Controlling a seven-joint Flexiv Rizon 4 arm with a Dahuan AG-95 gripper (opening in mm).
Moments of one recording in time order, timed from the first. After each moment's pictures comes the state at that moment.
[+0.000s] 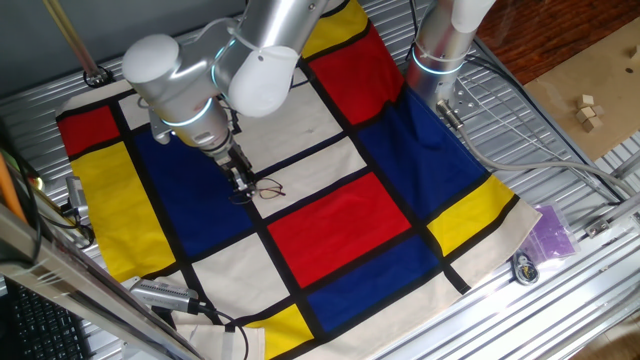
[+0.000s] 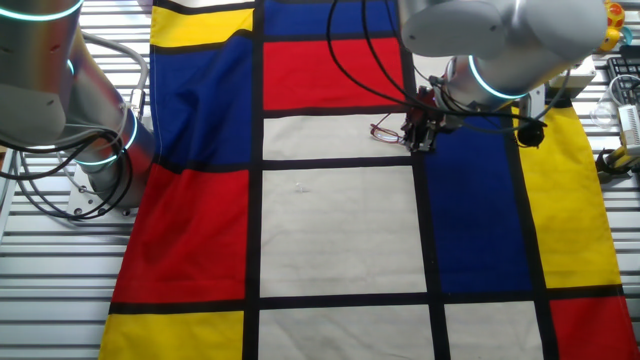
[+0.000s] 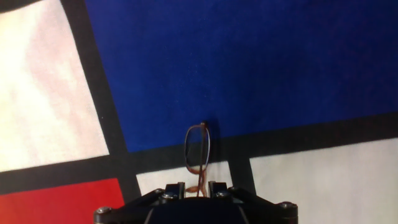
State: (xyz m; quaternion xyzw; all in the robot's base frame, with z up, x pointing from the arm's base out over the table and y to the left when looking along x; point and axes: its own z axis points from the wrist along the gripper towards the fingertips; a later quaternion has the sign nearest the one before) arm 0.527 0.059 0.028 -0.08 -0.99 -0.08 0.12
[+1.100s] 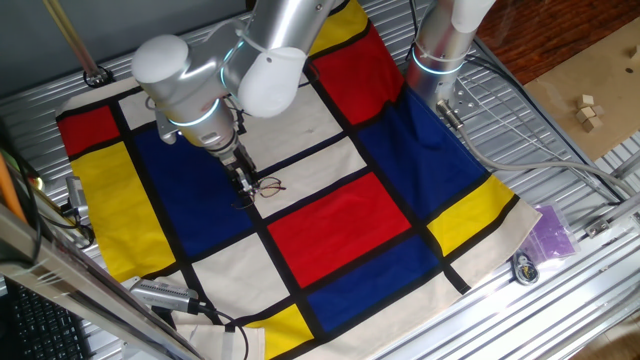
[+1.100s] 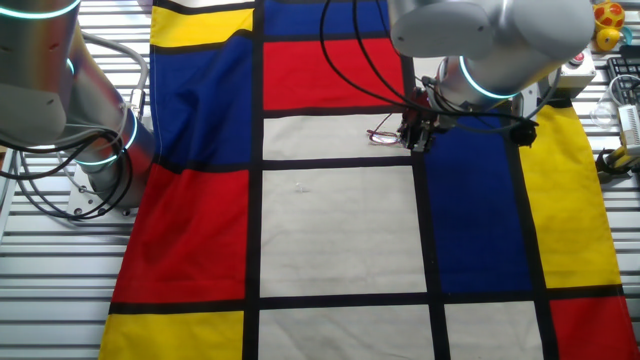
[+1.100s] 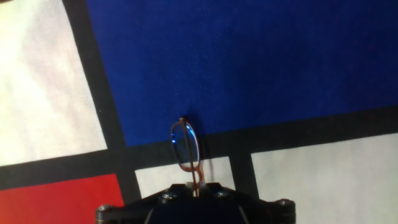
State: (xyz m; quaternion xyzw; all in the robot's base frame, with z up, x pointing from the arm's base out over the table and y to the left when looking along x) arm 0.522 0.060 0.025 -0.07 -0.99 -0.08 0.11
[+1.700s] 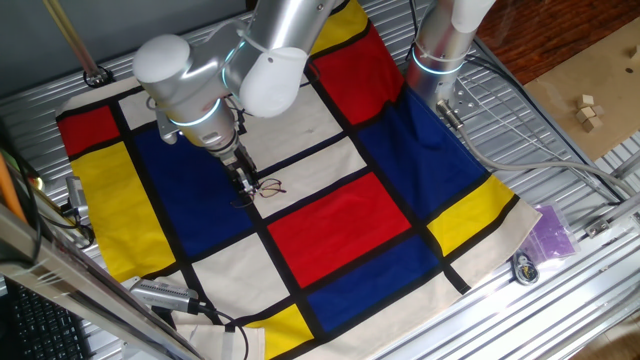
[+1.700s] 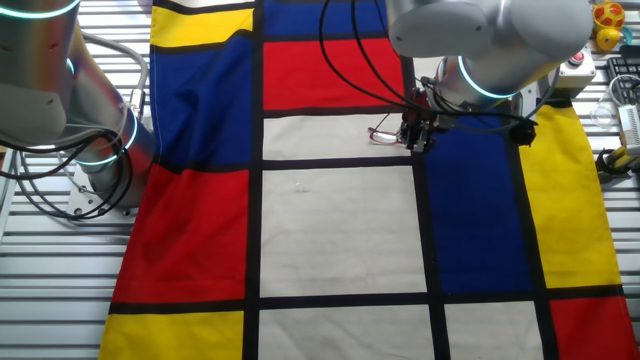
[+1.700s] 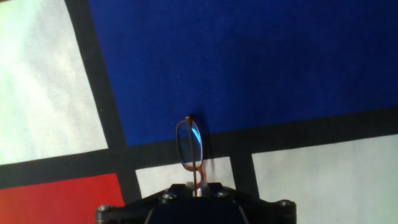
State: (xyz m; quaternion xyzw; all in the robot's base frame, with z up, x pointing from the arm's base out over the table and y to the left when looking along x) arm 0.523 0.061 0.025 -0.07 -0.99 -0.08 0.11
